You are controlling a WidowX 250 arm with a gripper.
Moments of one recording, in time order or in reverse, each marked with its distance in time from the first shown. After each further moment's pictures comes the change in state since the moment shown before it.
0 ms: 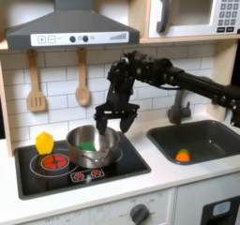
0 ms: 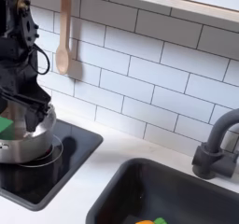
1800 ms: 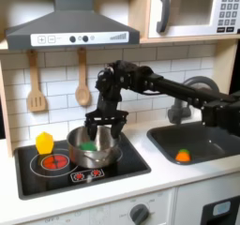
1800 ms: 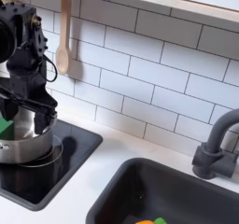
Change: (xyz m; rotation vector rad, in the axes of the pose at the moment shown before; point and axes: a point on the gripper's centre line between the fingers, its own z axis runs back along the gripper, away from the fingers) arm 0.023 0.002 -0.039 -0.031 0.043 -0.030
